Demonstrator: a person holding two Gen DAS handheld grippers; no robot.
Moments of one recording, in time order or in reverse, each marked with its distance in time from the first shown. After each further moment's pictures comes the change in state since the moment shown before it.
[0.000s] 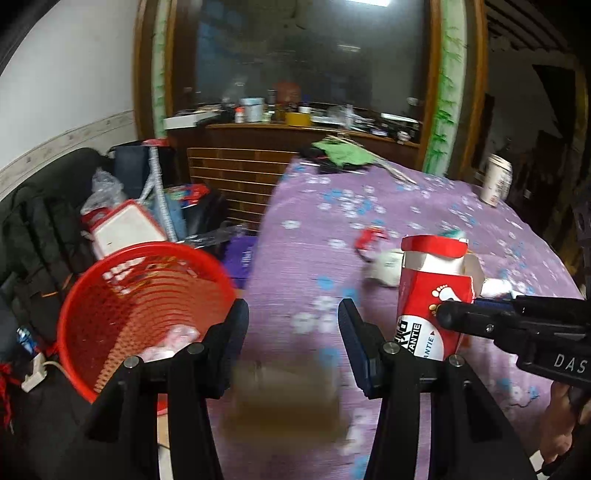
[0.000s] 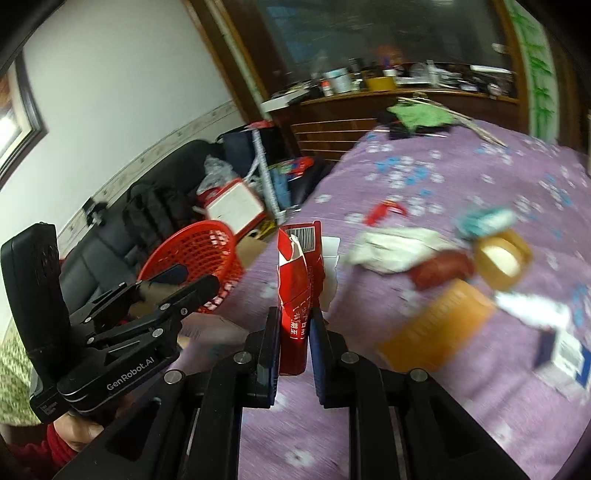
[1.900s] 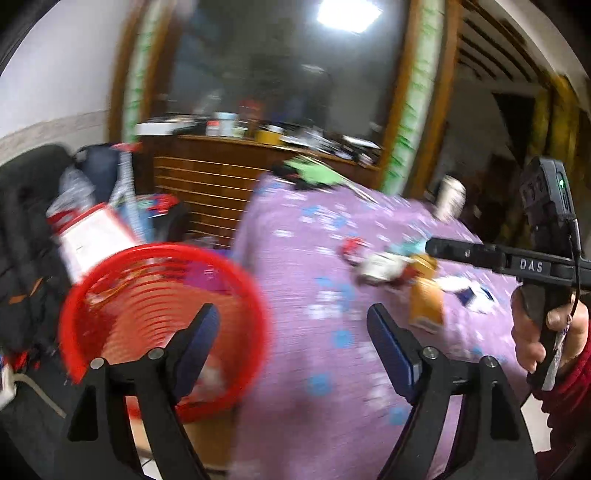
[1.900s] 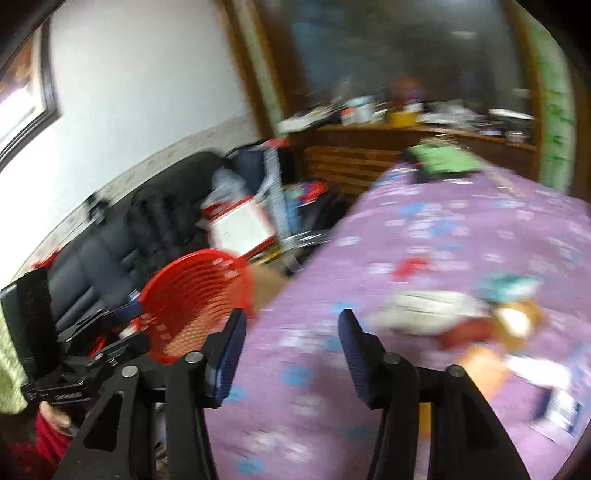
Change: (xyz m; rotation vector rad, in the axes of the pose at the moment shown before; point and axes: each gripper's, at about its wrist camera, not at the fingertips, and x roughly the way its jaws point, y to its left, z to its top) left arm -0.028 0.050 -0.016 0.039 -0.060 -0.286; right arm -0.027 -0.008 0.011 -0.027 -0.153 -0.135
